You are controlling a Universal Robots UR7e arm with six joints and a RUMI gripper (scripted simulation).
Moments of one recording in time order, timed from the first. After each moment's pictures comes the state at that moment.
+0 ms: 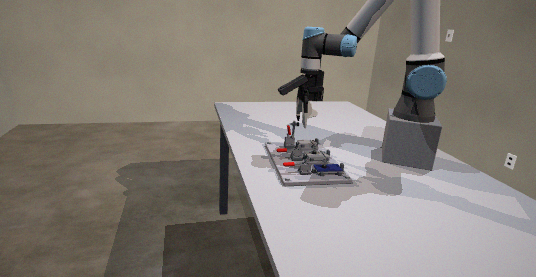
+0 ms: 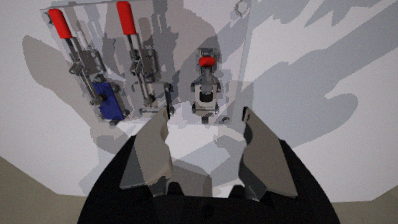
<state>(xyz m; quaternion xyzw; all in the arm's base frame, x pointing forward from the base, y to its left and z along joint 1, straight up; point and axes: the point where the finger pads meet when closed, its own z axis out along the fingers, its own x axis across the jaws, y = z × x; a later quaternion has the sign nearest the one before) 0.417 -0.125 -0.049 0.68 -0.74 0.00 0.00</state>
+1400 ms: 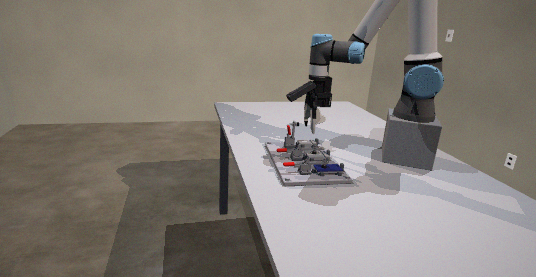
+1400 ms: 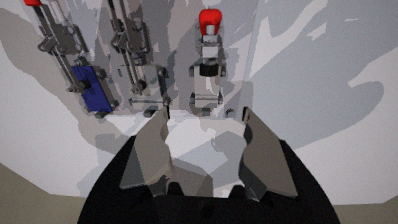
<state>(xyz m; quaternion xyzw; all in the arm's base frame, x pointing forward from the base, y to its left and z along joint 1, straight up) 0.382 -0.120 -0.072 0.68 -0.74 0.00 0.00</state>
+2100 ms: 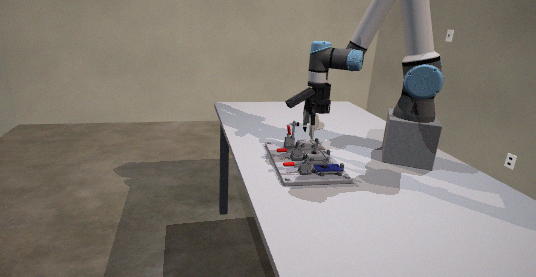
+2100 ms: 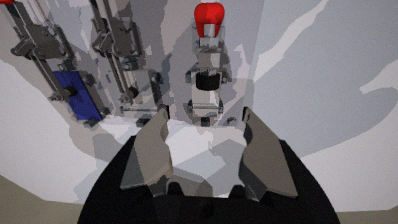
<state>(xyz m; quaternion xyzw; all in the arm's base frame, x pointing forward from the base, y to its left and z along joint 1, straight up) 0.384 -0.122 -0.098 0.68 -0.74 0.00 0.00</state>
